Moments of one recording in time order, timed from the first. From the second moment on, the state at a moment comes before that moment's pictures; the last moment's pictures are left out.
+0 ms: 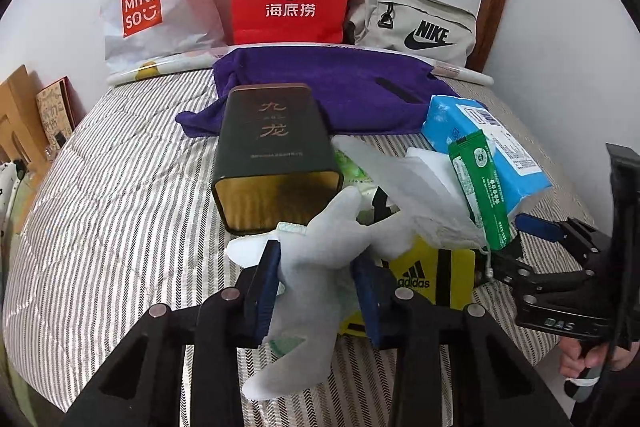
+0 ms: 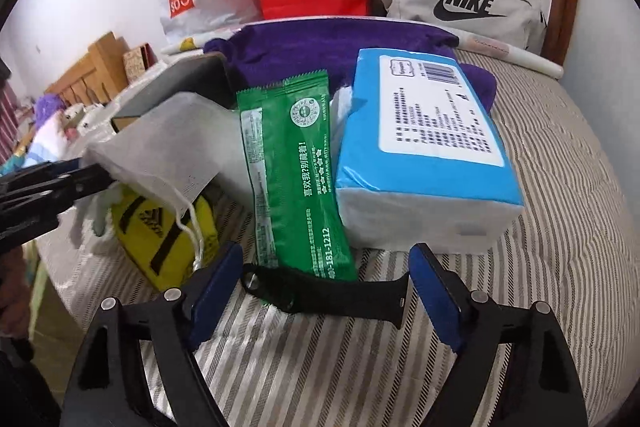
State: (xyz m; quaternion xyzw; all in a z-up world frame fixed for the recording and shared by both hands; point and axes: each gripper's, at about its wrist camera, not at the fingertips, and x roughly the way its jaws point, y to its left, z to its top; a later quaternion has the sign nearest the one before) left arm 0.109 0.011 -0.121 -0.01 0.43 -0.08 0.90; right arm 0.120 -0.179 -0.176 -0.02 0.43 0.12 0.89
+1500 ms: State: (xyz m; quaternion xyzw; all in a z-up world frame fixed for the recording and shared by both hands) left arm 0.095 0.058 -0.126 -0.08 0.43 -0.04 0.90; right arm 0.120 -0.166 -0.166 0.03 0.42 0.15 0.89
